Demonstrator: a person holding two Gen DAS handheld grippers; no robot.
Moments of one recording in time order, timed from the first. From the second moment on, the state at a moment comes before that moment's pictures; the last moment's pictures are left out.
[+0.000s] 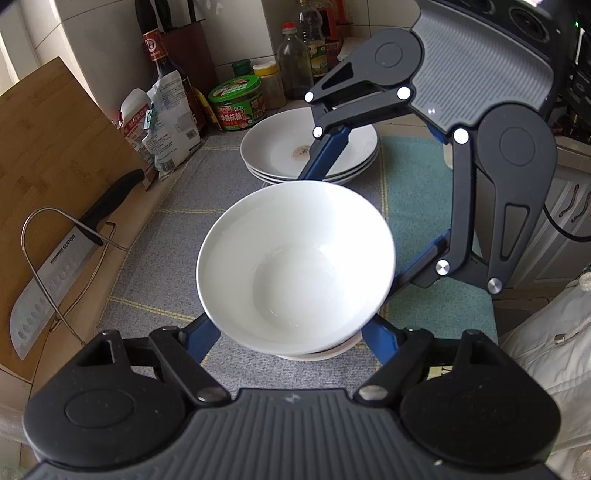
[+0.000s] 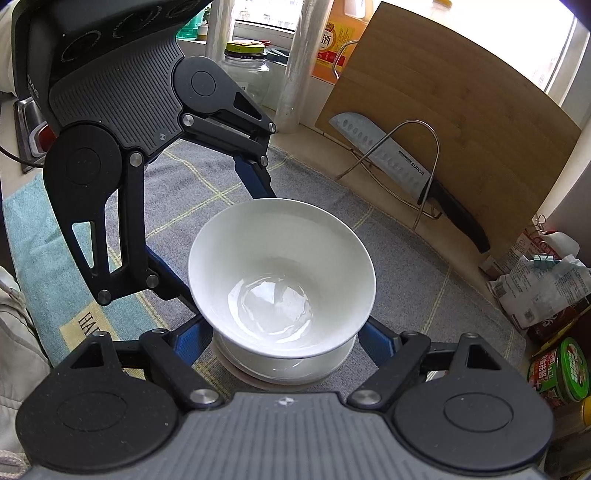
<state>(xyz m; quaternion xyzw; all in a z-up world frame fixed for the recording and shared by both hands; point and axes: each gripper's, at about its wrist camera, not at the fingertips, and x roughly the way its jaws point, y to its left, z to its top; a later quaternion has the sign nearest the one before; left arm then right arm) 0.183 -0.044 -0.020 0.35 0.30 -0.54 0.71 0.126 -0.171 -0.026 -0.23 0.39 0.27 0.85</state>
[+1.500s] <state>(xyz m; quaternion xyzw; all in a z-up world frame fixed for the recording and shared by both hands) 0.206 -0.042 0.007 0.31 0.32 -0.57 0.69 0.142 -0.192 -0.028 -0.17 0.41 0.27 0.85</state>
